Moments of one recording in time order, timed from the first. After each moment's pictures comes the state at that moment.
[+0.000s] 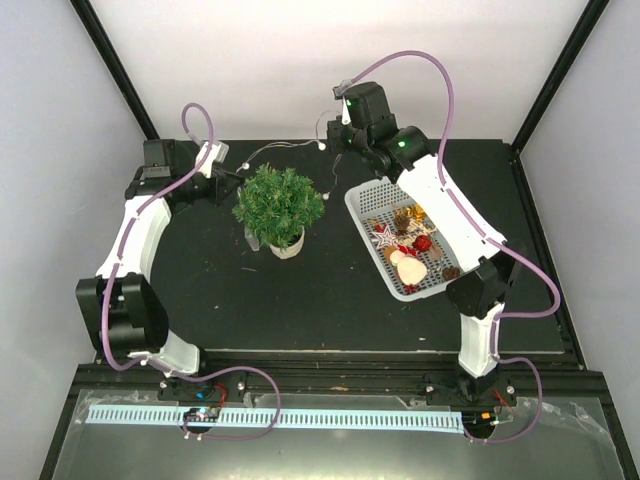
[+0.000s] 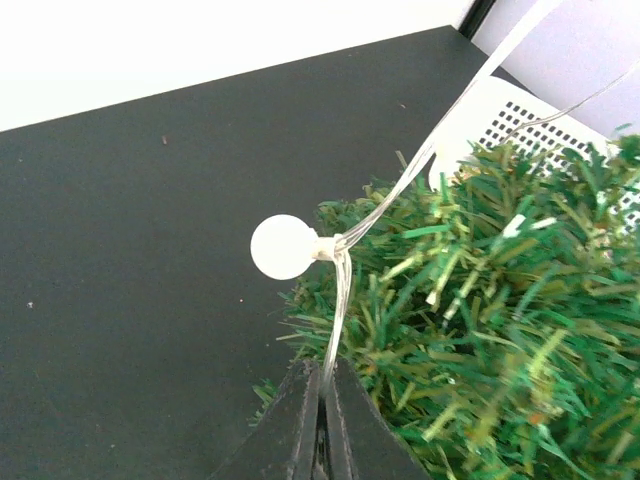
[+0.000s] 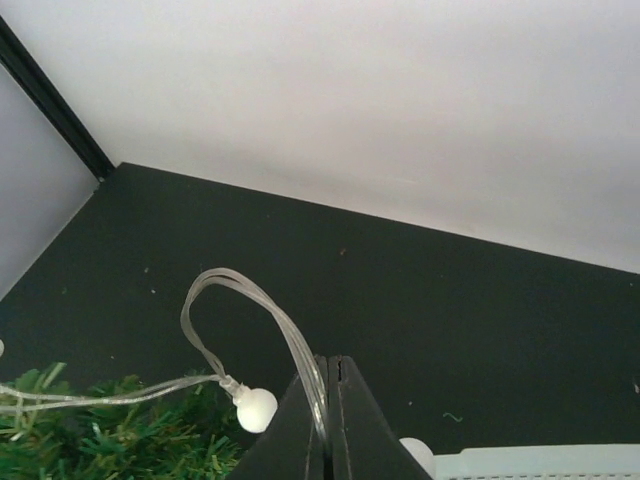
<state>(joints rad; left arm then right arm) 0.11 1.50 1.32 -0.55 0.80 0.27 0.63 1.94 2.22 -0.76 0.17 0.22</state>
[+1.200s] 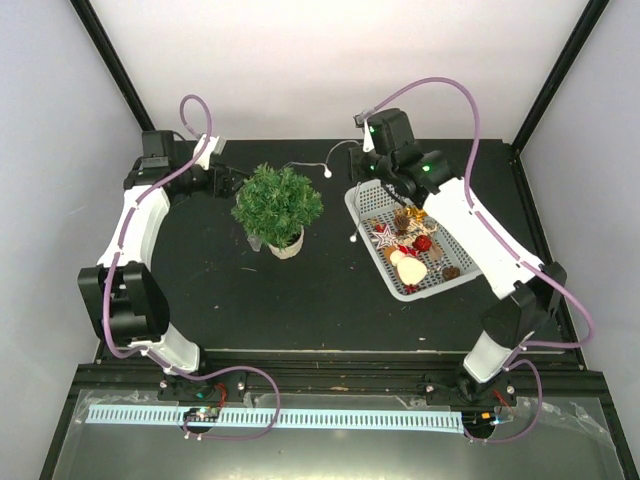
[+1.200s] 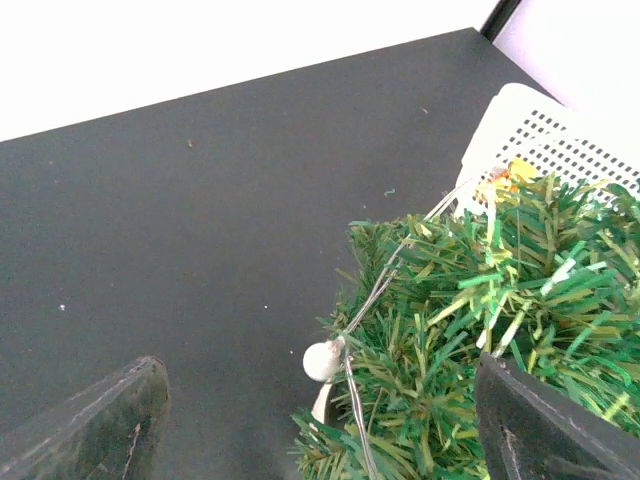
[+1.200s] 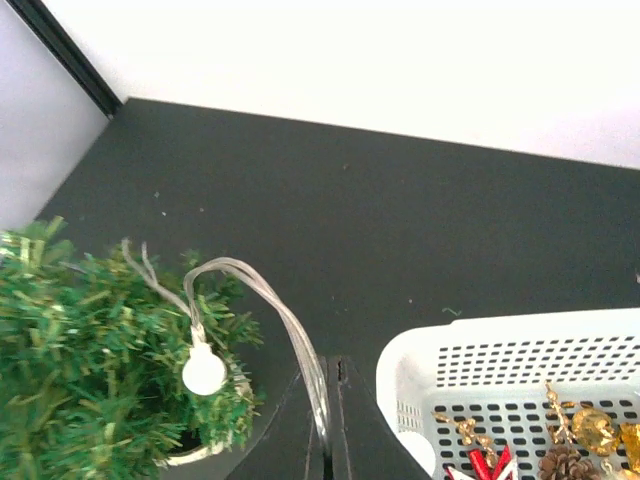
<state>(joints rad) 0.12 1.60 1.42 -0.60 0.79 0.27 0.60 1.70 1.81 -0.72 0.10 0.28</state>
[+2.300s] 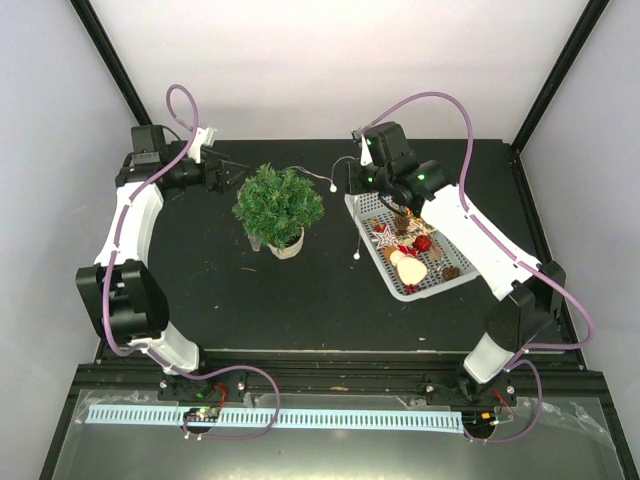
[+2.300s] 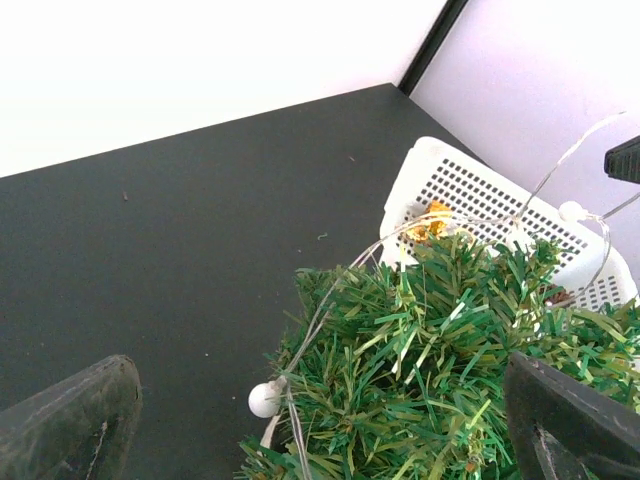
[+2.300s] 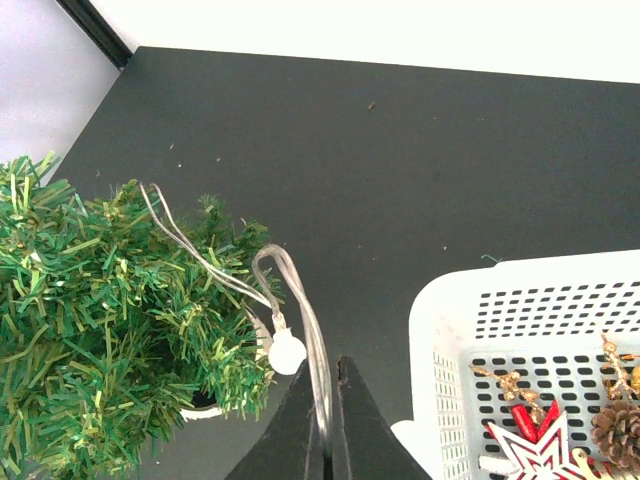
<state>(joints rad) 0.16 1.61 1.47 -0.58 0.99 0.24 0.61 1.65 1.69 -0.69 0.02 0.33</state>
